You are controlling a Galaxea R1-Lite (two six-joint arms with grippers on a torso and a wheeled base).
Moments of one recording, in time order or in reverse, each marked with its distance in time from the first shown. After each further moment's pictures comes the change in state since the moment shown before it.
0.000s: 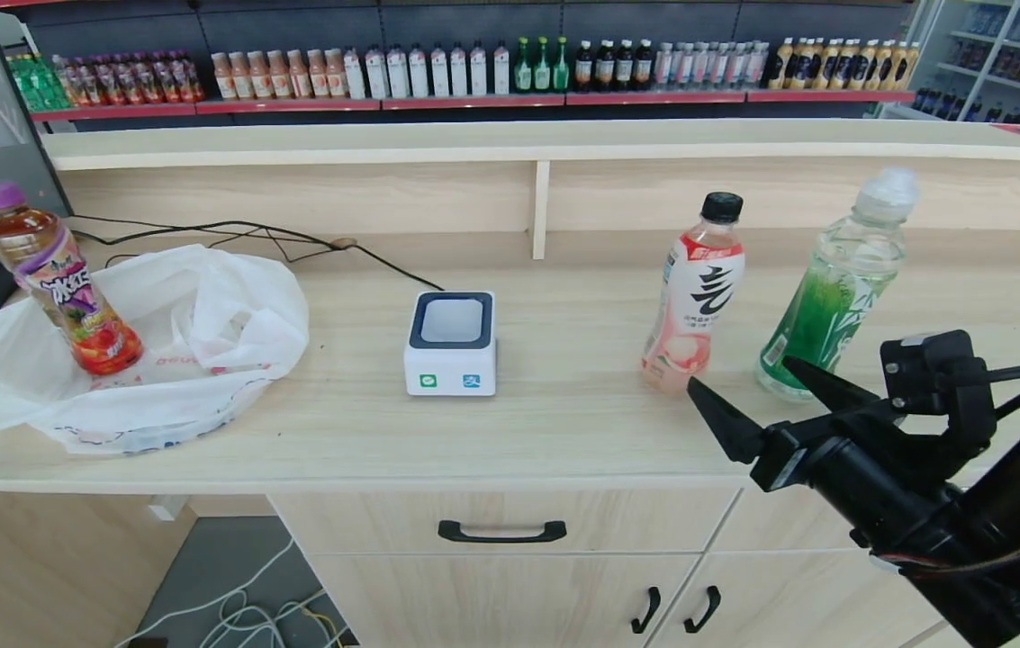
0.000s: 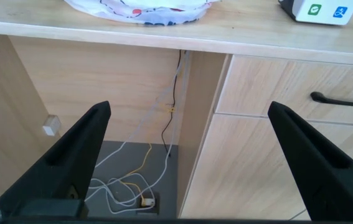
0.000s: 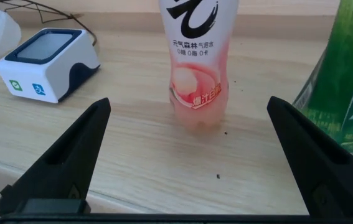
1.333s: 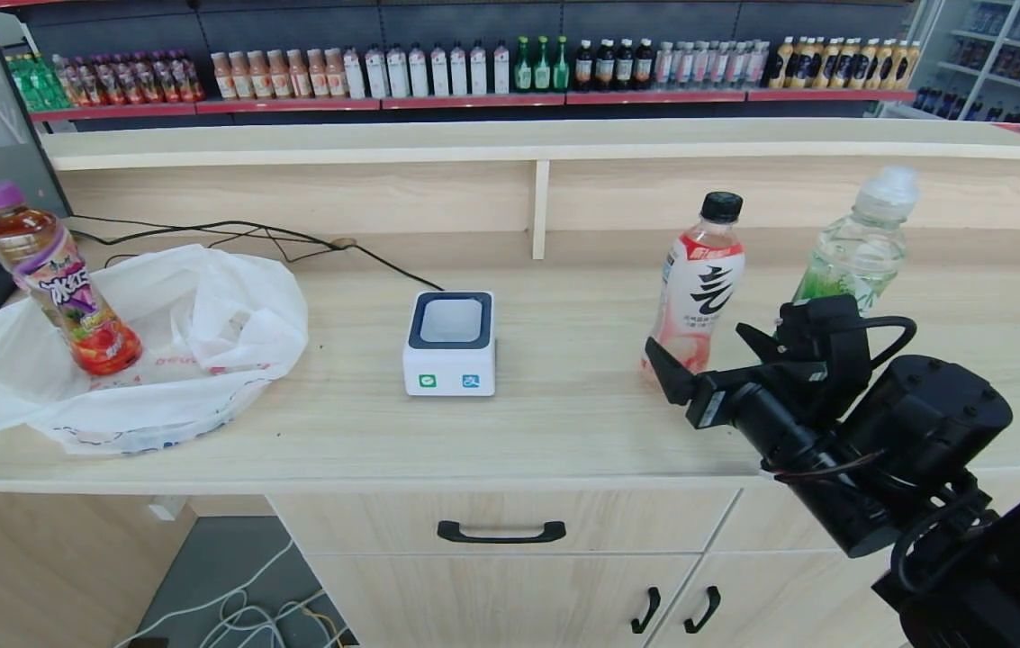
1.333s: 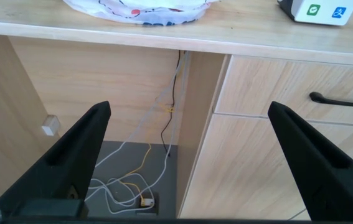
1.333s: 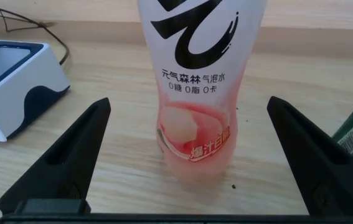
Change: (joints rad) left arm 0.001 0.000 0.000 0.000 0.000 -0.003; right arm -0.042 0.204 -0.241 0.000 -0.028 -0.034
